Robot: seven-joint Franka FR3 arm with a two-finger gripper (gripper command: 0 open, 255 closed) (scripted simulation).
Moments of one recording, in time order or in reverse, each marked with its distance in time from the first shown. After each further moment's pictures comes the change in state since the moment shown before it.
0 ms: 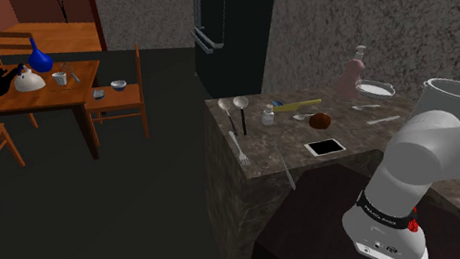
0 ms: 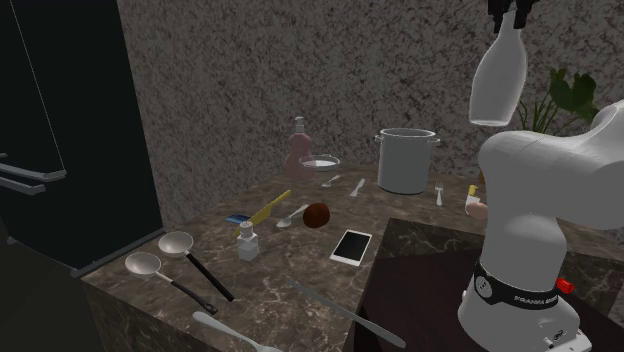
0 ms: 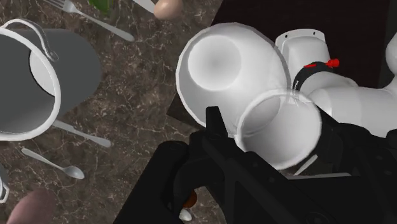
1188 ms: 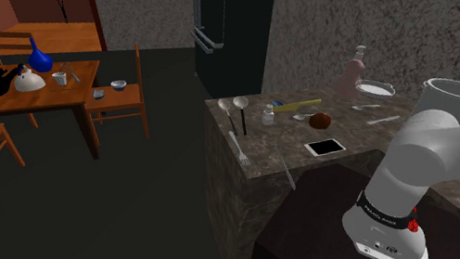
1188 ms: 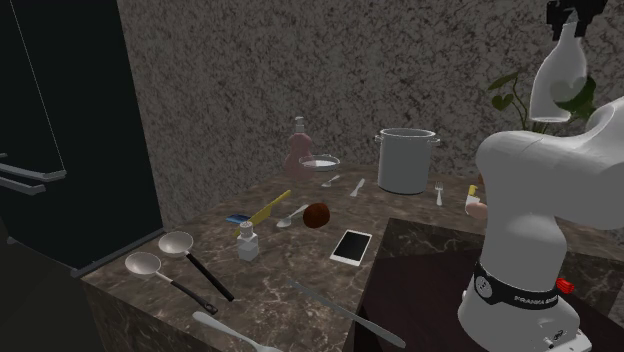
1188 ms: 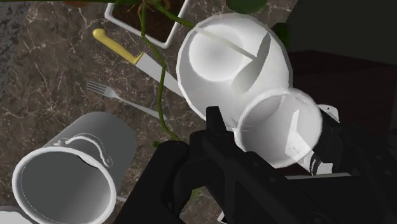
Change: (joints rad) arm 0.058 0.006 -0.226 0.426 -0.542 -0.038 -0.673
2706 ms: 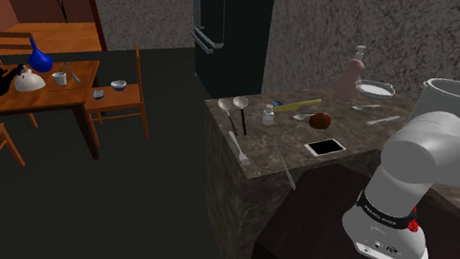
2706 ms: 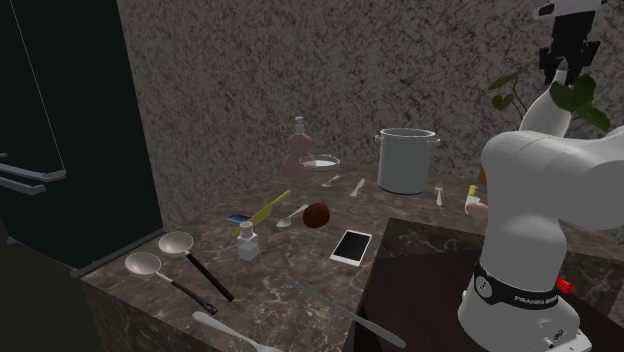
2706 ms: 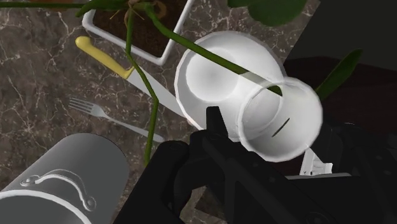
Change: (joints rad) arm -0.121 -0.301 -0.037 -0.406 -0.025 0.109 0.109
